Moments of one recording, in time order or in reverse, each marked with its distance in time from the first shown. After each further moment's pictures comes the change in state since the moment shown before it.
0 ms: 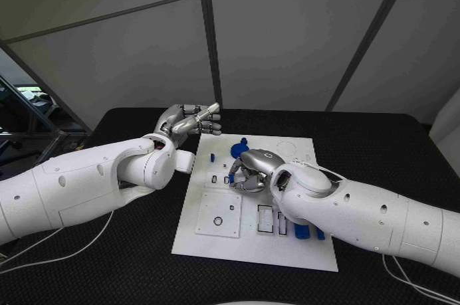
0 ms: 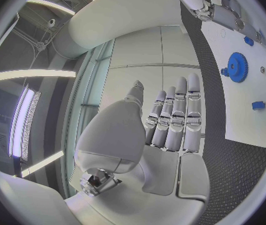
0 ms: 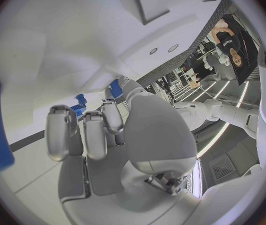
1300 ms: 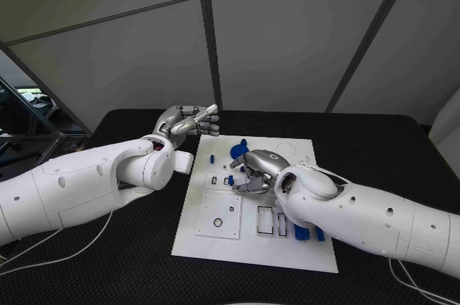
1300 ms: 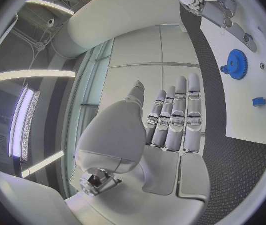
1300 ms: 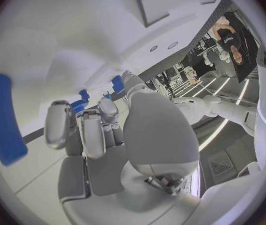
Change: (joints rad) left arm 0.000 0.000 0.000 -0.011 0.000 0.001 -0.002; left_hand 0.004 0.012 -0.003 -0.003 0.000 0.009 -0.009 0.000 0.000 0.008 -0.004 0.000 0.000 0.017 -0.009 -0.003 0.013 0.000 0.000 0.000 0.004 0.000; right arm -0.005 -0.030 -0.004 0.017 0.024 -0.065 0.027; right_hand 0.001 -0.068 -0.085 0.094 -0.012 -0.240 0.033 -0.055 -0.034 -0.104 0.035 -0.091 -0.102 0.000 0.029 -0.033 0.001 0.016 -0.078 0.031 -0.067 -0.034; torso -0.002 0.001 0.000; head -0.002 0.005
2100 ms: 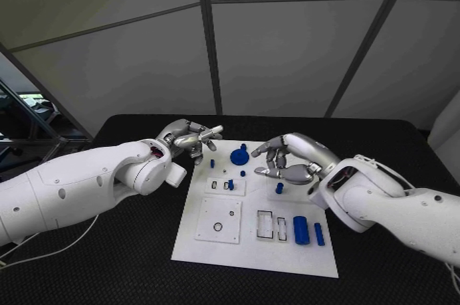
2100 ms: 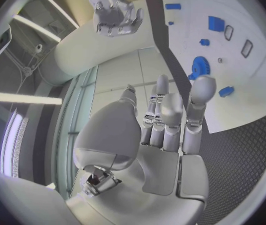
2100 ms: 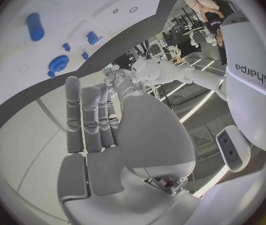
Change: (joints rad) left arm 0.008 -0.018 0.001 -0.036 -0.359 0.175 -0.311; left_hand -0.159 -0.011 -0.091 0.125 0.000 0.082 -0.072 0.099 0.058 0.189 -0.095 0.351 0.285 0.263 -0.099 0.956 0.794 -0.092 0.266 -0.108 0.608 0.577; right arm 0.077 -0.332 0.038 0.291 0.259 -0.116 0.278; right_hand 0.104 0.079 0.054 0.017 -0.053 0.142 -0.017 0.124 -0.003 -0.217 -0.017 -0.433 -0.440 -0.102 -0.006 -0.620 -0.550 0.120 -0.374 -0.015 -0.483 -0.583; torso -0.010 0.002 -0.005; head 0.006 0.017
